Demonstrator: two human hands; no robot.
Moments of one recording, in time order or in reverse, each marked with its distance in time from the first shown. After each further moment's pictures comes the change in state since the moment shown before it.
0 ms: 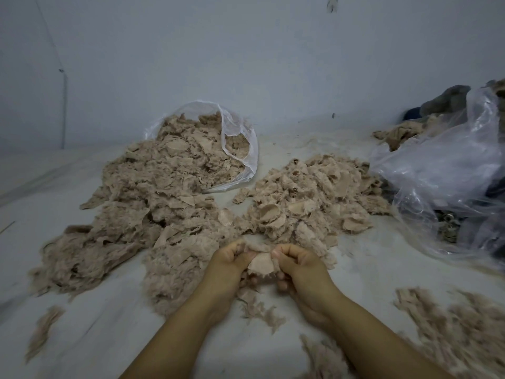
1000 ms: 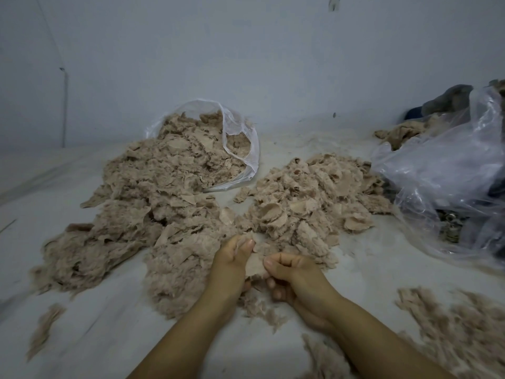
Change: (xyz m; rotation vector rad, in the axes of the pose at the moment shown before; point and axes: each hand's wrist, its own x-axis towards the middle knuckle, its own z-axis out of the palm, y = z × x) left_hand 0.004 -0.010 0.007 0.079 0.146 0.063; right_hand -0.006 -0.002 0.004 0.039 -0.155 0.125
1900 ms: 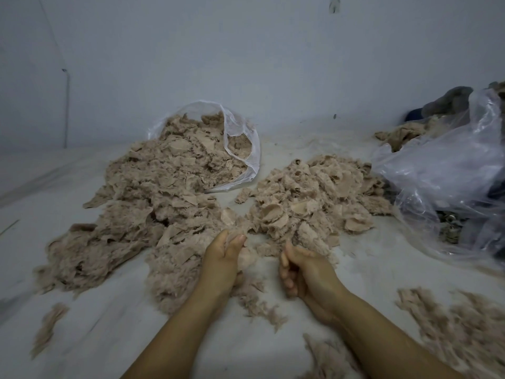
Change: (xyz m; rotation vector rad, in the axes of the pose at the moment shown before) left_hand 0.006 0.005 -0.012 -0.008 0.062 0.023; right_hand 0.001 -0.006 -0.010 0.042 0.046 -0.017
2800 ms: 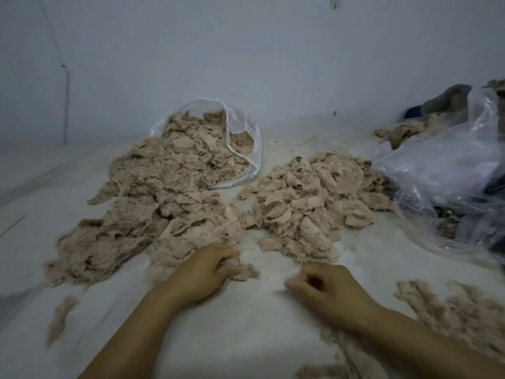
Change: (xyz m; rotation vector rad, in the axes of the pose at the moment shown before) left_hand 0.012 0.002 -0.064 0.953 -0.451 0.367; right_hand -0.036 0.001 -0.025 -1.152 0.041 -0.339
